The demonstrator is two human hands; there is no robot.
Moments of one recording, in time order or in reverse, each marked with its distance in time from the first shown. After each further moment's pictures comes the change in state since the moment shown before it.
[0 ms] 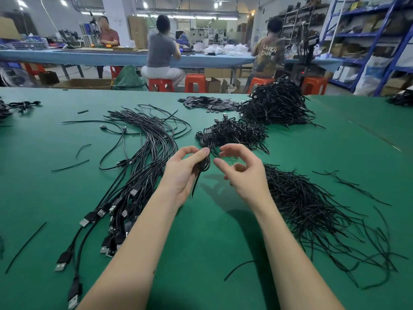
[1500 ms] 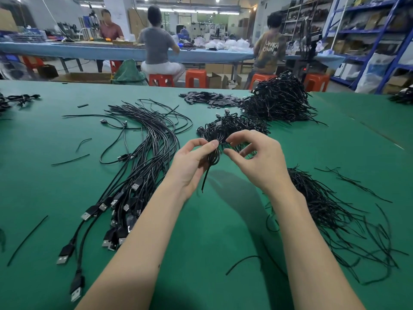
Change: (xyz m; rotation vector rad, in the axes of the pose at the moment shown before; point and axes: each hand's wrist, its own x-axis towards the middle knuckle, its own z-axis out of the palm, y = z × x) left_hand -0.003 0.003 0.010 -0.013 -0.075 -0.048; right_hand 0.014 -0.026 -0.024 -0.578 -0.009 -0.321
